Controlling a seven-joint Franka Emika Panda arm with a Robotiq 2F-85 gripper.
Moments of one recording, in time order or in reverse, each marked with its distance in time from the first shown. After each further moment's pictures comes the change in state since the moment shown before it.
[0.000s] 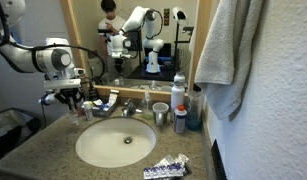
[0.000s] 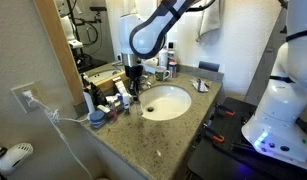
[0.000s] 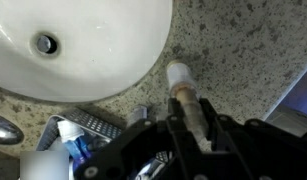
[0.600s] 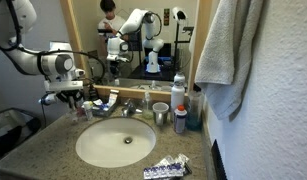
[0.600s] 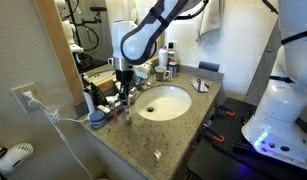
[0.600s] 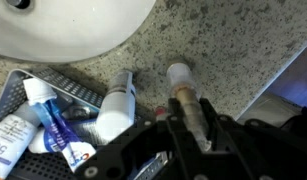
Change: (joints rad) arm 0.000 0.120 0.028 0.106 0.031 0.079 -0.078
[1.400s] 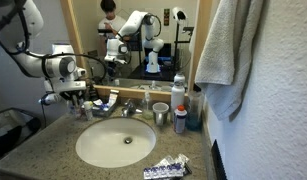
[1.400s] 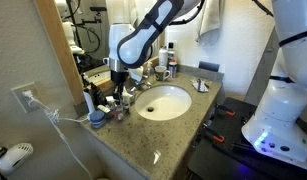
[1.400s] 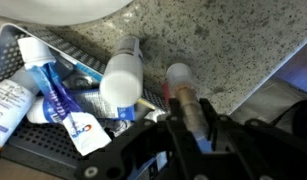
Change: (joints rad) arm -0.001 0.067 0.002 0.059 -0.022 0.093 -0.019
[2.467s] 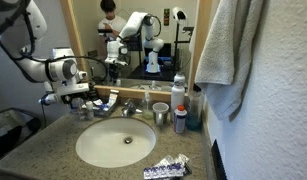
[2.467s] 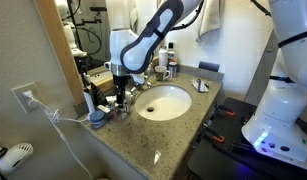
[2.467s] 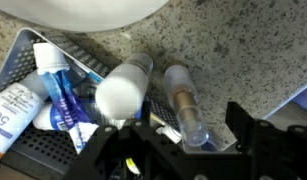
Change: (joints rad) arm 0.009 0.029 -0.024 0.000 -0.101 0.002 0.000
